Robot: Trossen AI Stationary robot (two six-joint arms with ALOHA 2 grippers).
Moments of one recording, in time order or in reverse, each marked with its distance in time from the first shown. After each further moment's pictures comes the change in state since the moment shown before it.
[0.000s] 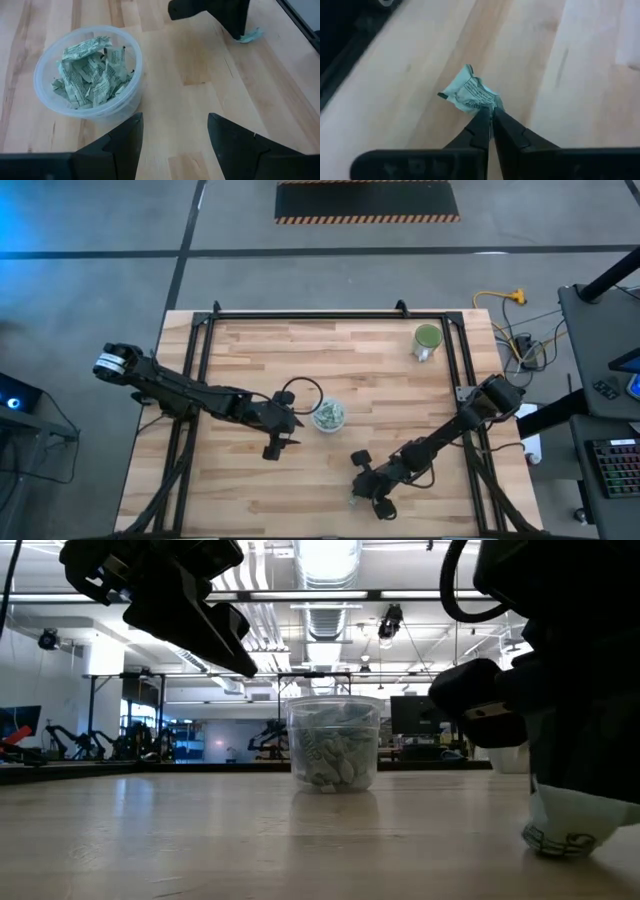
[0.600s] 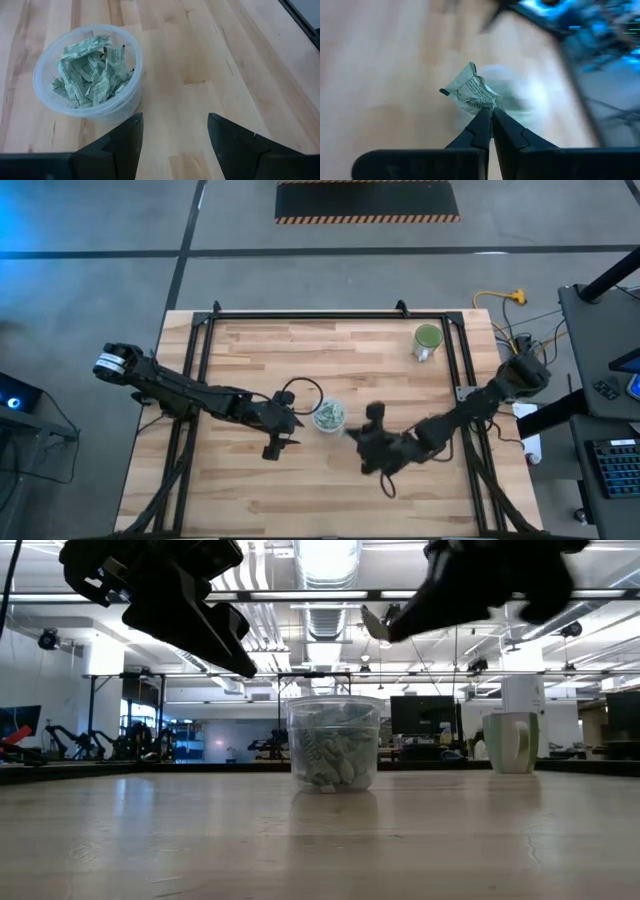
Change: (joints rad) left arm 0.000 0.000 0.000 -0.003 0.000 0.005; right arm -0.056 -0.306 0.006 -0.232 0.663 -0.200
